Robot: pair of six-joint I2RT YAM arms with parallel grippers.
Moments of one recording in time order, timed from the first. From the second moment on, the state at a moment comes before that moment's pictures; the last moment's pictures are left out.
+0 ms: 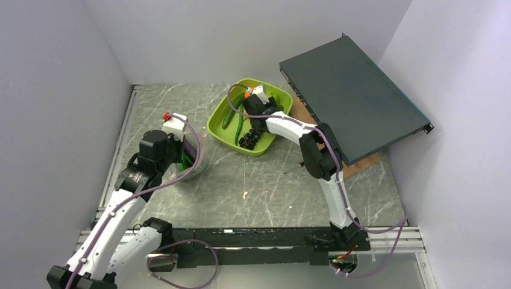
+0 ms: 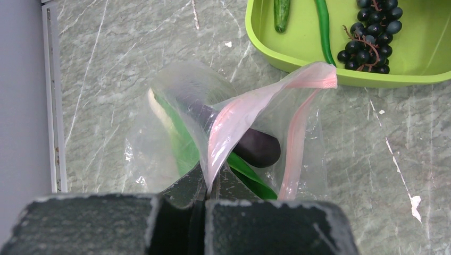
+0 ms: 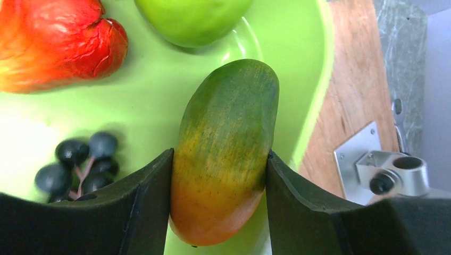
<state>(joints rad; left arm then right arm) -0.33 0.78 0.80 -0.47 -0.16 0.08 0.63 2.28 1.78 -0.38 0.78 0.06</state>
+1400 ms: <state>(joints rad) -0.33 0.77 0.80 -0.47 -0.16 0.08 0.99 1.71 1.33 -0.05 -0.42 0.38</state>
